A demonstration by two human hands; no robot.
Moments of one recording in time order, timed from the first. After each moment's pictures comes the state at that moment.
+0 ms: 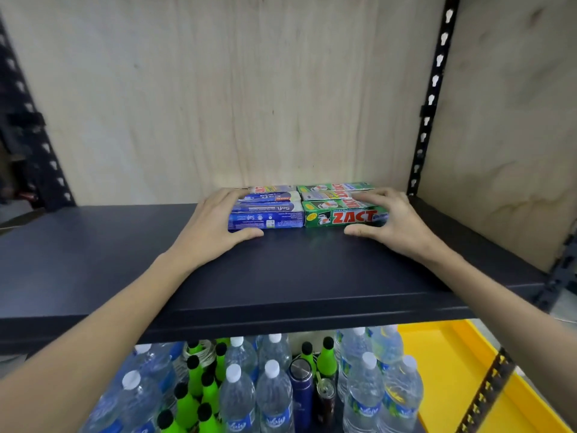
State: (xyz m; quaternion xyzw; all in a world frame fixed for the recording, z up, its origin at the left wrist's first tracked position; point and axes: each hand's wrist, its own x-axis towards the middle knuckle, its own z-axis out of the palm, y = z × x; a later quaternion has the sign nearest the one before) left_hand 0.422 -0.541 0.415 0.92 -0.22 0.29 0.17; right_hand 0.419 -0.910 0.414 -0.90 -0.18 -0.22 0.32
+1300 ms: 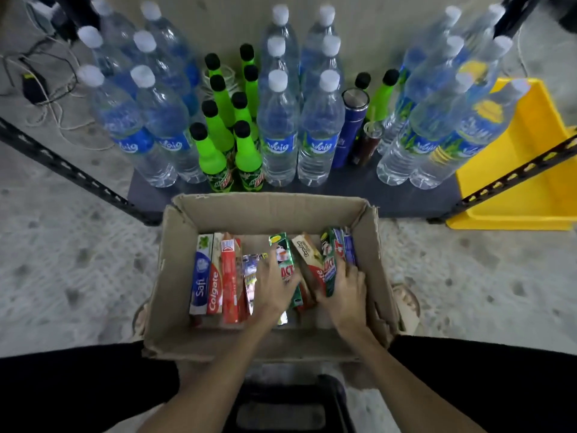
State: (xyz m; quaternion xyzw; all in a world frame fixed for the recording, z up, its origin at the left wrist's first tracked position) left_hand 0.082 -0.577 -0.106 0.88 0.19 -0.16 0.41; right_hand 0.071 -0.737 -0.118 -0.96 0.10 0.12 0.22
